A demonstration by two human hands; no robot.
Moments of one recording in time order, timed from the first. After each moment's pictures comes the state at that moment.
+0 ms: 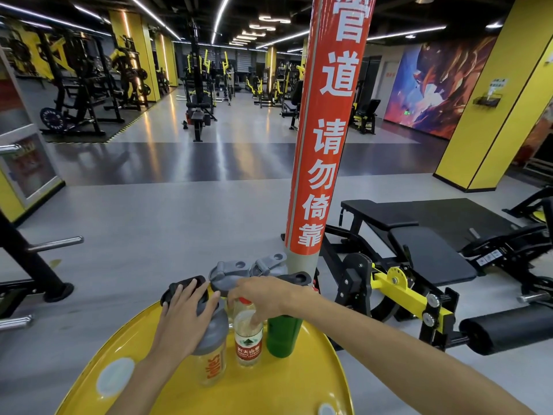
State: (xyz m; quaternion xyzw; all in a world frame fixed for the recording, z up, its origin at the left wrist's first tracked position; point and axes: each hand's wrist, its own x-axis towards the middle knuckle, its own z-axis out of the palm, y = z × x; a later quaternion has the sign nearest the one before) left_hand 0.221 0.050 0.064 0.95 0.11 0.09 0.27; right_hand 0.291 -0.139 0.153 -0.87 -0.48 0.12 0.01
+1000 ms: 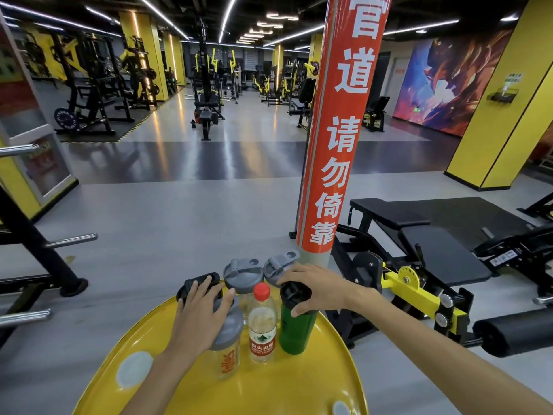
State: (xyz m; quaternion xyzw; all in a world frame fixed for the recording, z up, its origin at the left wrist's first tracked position) left_hand 0.215 0.046 0.073 0.96 0.11 0.07 0.26; right_hand 0.310 -0.214 0.150 -0.90 -0.41 0.10 0.09
